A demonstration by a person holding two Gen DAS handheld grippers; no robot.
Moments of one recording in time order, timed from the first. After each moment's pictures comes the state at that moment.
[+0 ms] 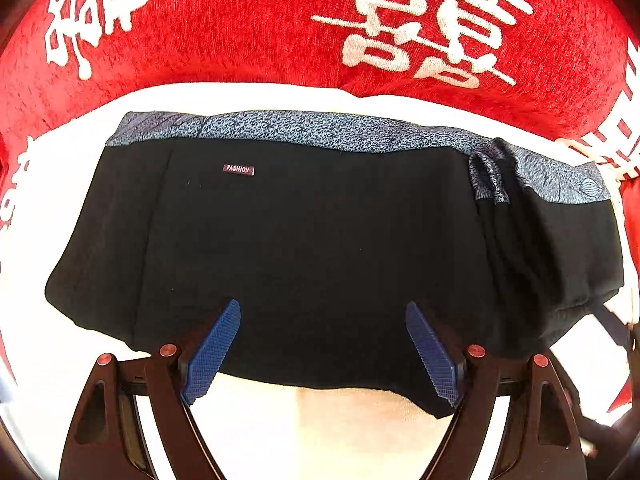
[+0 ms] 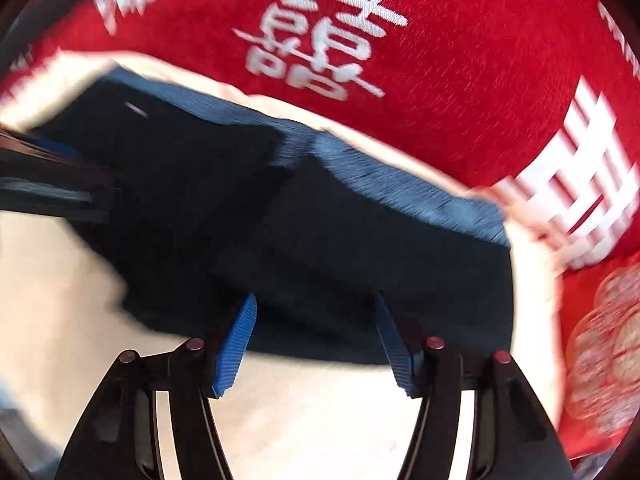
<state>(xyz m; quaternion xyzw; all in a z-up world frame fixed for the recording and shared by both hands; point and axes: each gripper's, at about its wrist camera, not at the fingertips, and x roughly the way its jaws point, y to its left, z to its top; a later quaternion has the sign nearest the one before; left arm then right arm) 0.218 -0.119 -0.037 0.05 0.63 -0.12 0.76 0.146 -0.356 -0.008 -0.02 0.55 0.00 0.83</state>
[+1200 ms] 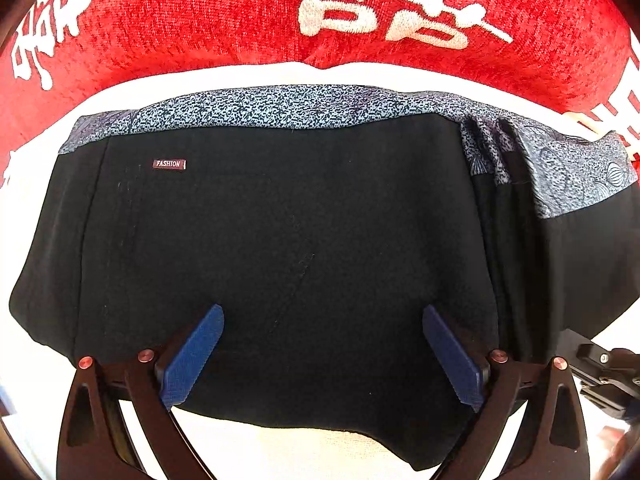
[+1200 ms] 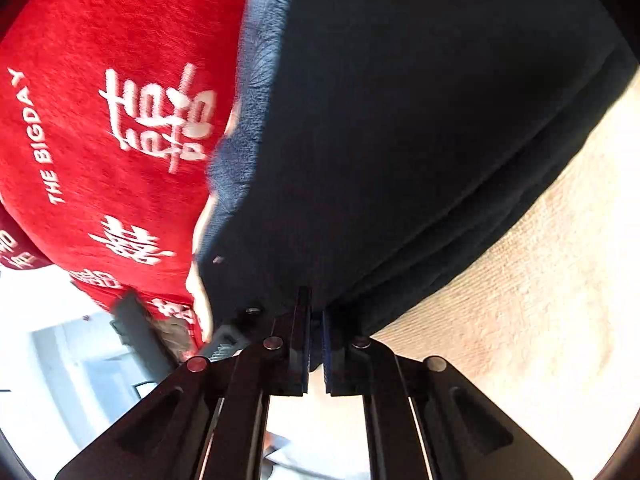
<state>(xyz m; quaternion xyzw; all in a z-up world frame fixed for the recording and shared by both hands) 0.240 -0.192 -0.091 0.08 0.64 -0.12 0.76 0.135 -0.437 -0.098 0.56 0.51 0.03 0.65</state>
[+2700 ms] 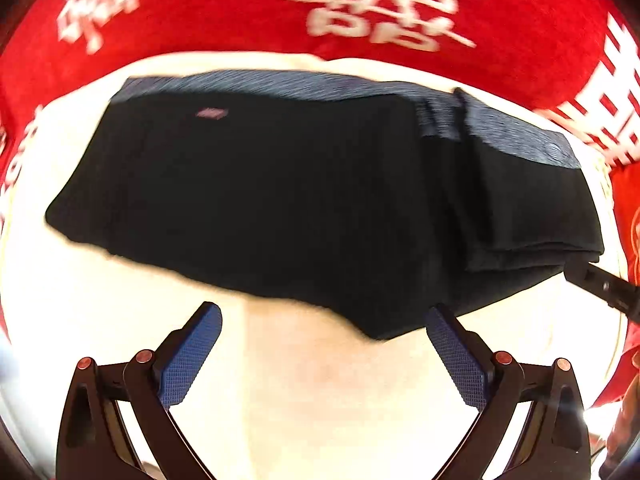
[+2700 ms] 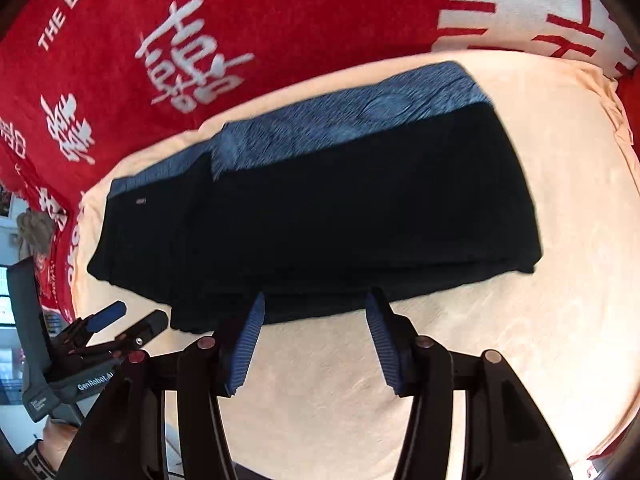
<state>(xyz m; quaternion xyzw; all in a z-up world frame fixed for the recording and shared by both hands) 0.166 -0.166 -0.017 0.04 0.66 -0.09 0.75 0.158 -0.408 -0.015 0.21 0.62 0.01 0.76</state>
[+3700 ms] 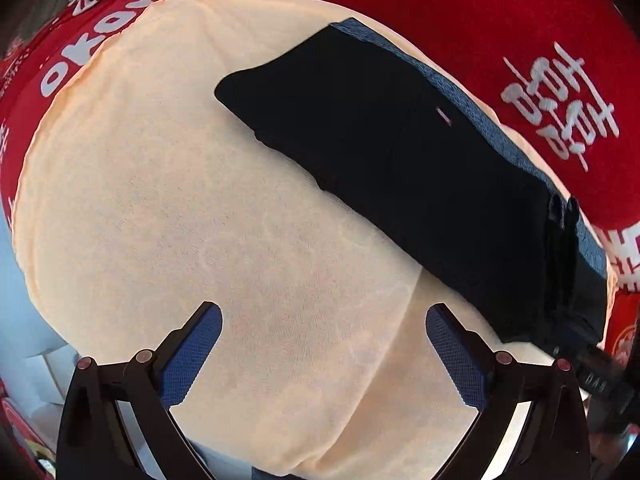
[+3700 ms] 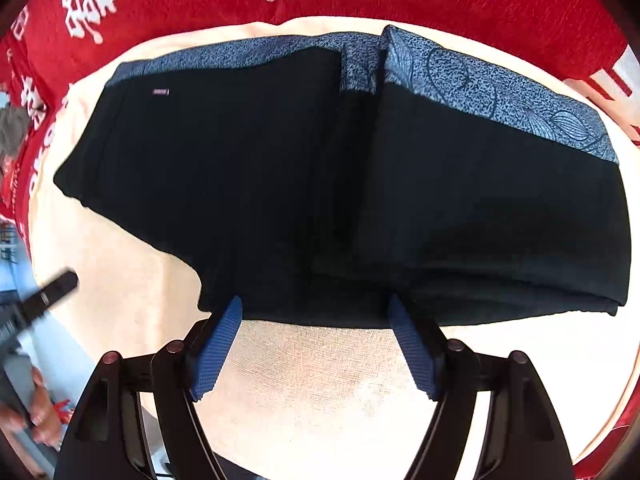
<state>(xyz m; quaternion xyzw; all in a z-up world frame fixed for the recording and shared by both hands) 0.152 -0.010 -0.028 -0.13 0.66 0.03 0.74 0.197 -0.291 -0.056 0.07 0.68 0.04 0.73</state>
